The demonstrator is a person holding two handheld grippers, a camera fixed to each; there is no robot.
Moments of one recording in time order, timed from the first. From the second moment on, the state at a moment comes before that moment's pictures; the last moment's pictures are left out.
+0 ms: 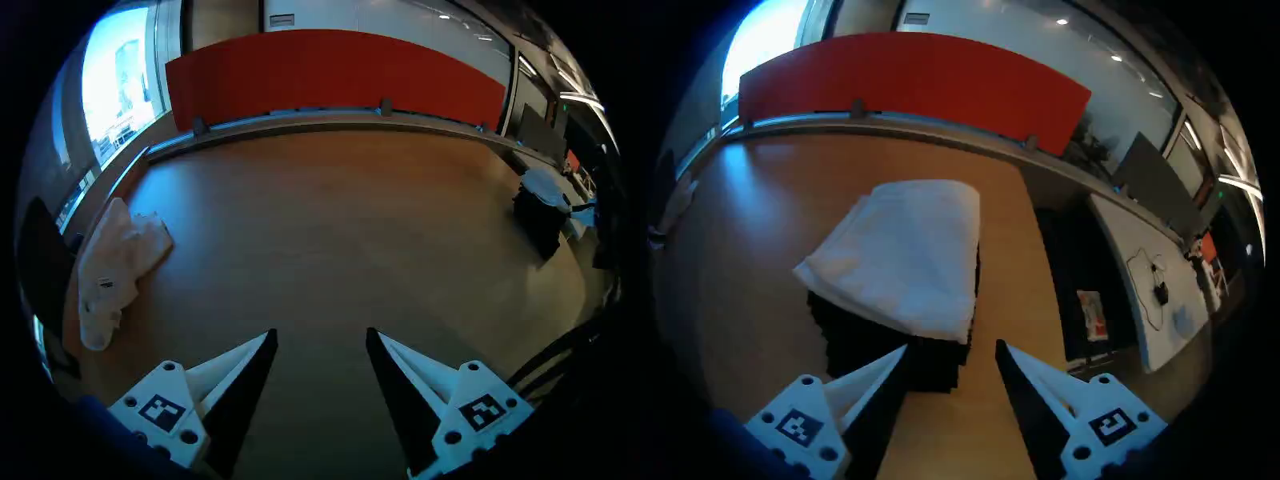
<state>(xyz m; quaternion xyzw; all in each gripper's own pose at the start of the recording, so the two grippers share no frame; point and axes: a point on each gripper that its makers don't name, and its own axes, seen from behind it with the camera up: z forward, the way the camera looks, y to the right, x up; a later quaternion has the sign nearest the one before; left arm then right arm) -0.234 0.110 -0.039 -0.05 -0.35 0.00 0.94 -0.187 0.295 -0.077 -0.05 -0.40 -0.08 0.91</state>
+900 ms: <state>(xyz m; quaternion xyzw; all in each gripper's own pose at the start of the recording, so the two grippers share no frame) -0.218 0.103 -0.022 -0.05 -0.33 0.01 0.94 -0.132 0.204 -0.041 -0.01 -0.30 -0.06 0.95</state>
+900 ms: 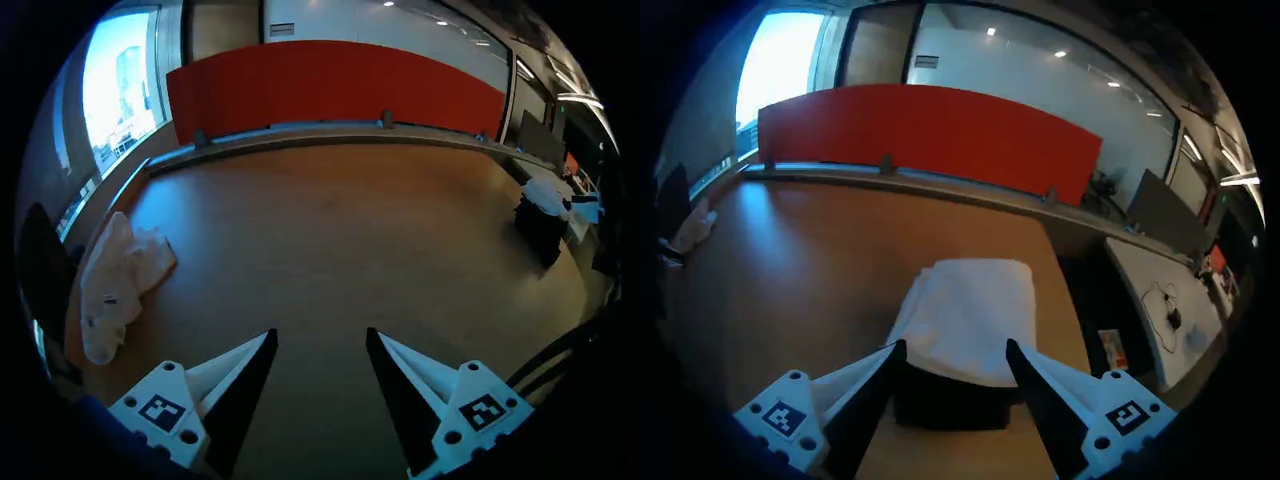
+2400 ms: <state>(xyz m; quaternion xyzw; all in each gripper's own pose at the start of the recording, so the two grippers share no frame) -0.122 0.074 0.044 -0.01 -0.14 -0.03 0.99 -0.030 0.045 0.026 0.01 -0.06 0.03 1.00</state>
